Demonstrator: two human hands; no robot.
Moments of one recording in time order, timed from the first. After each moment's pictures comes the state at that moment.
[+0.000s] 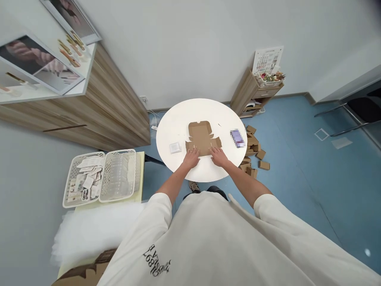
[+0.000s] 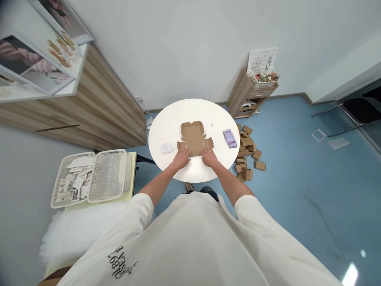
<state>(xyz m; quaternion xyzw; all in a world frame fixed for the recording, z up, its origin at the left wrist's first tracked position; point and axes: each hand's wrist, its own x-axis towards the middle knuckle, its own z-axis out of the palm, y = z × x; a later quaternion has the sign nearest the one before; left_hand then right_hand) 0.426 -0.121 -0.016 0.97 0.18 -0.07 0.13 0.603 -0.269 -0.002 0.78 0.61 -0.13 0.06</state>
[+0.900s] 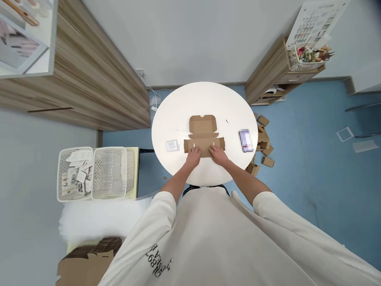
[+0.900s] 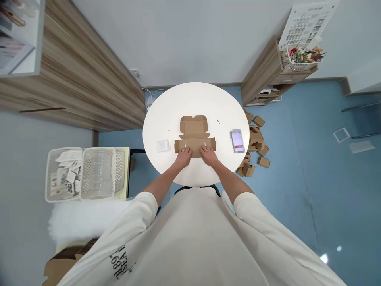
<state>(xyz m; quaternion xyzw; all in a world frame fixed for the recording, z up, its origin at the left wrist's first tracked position) 0.480 -0.106 -0.075 0.94 0.26 -0.16 0.18 0.665 -0.223 -0.073 0.72 0.65 -0.24 0.06</state>
